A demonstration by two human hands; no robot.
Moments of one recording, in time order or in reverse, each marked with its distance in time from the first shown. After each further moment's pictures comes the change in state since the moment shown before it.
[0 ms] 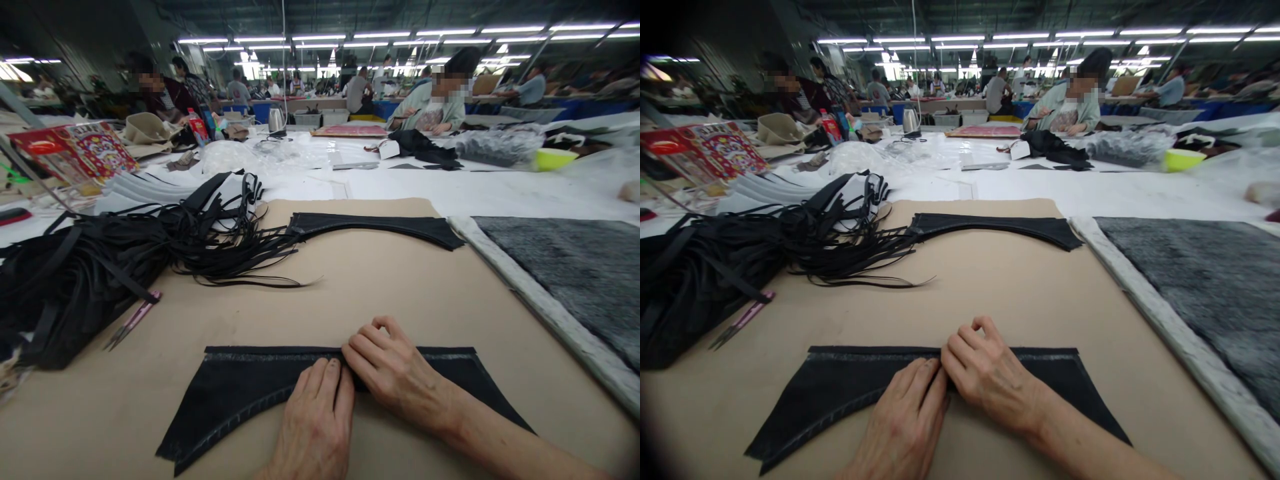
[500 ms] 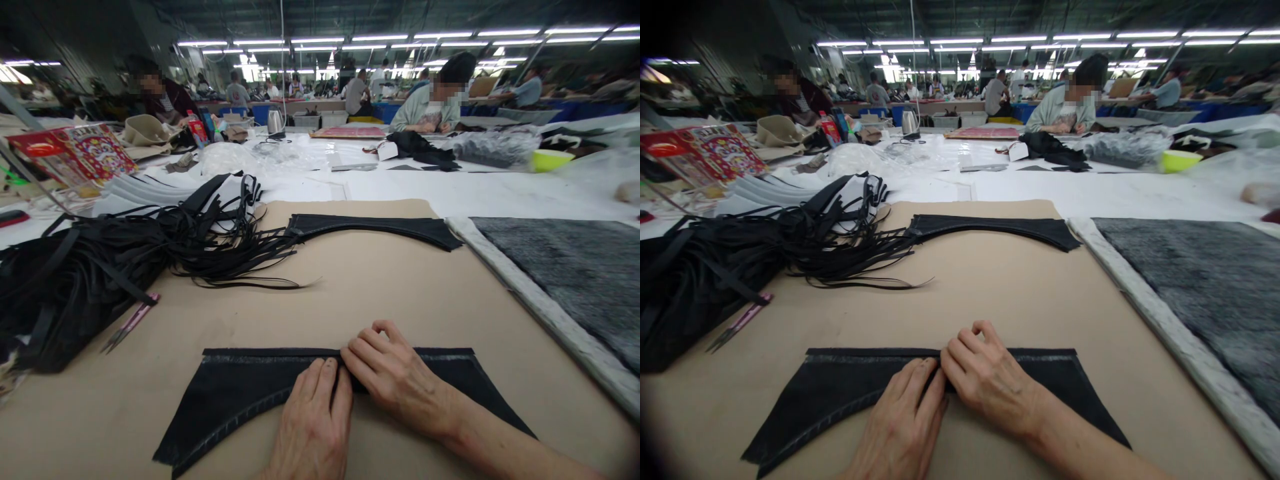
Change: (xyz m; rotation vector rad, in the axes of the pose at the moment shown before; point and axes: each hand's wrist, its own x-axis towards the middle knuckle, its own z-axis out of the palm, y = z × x) left_hand -0.006 0.005 0.008 -0.010 0.019 -0.082; right_hand -0.003 -0.001 0.001 0.012 -0.010 0.010
